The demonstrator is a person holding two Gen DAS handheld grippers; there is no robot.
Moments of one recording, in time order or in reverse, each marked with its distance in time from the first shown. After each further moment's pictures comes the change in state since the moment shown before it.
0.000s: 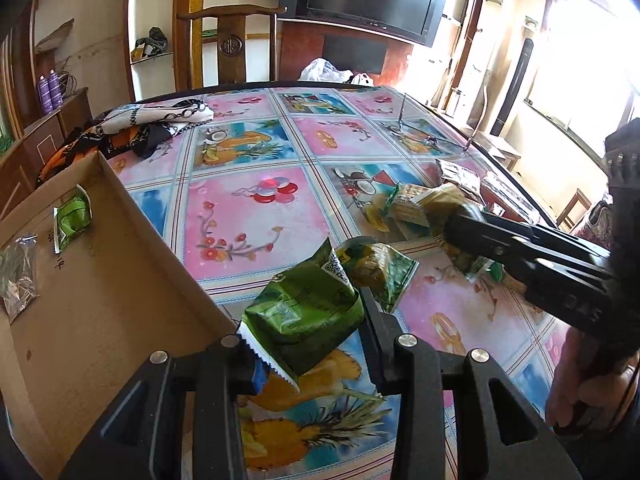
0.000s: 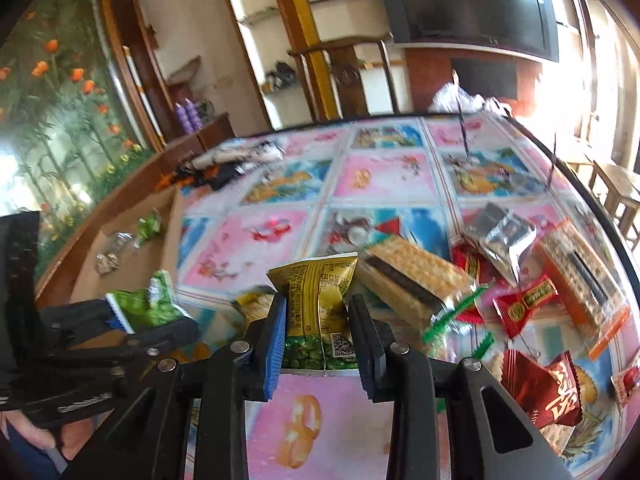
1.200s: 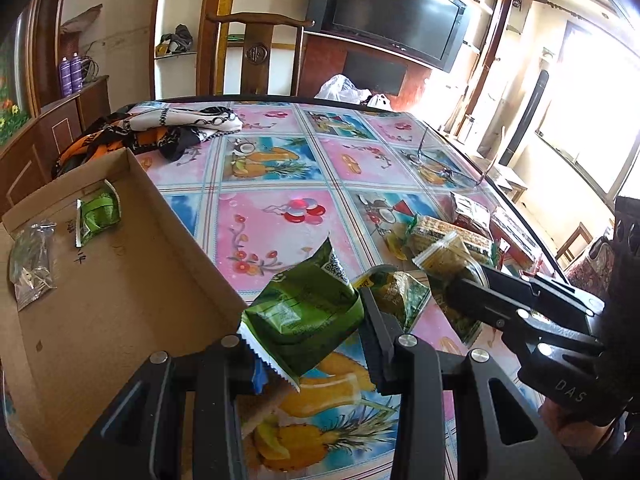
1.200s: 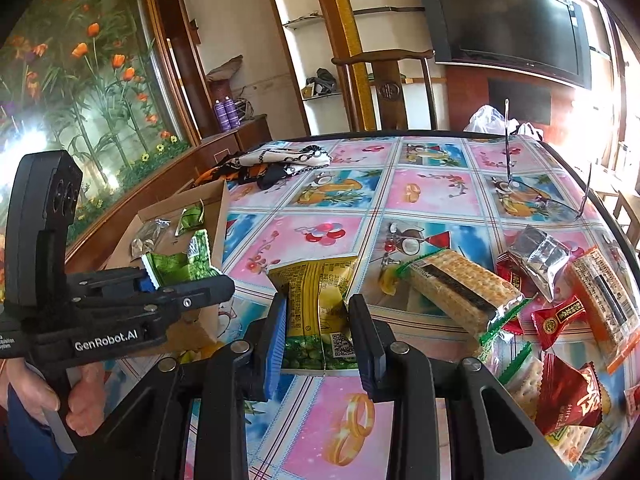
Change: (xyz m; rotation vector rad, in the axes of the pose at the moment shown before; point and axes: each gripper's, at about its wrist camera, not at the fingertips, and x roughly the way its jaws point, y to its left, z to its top) left arm -0.018 0.025 0.008 -0.097 -0.057 0.004; right arm -0.001 0.030 -0.007 -0.090 -0.016 0.080
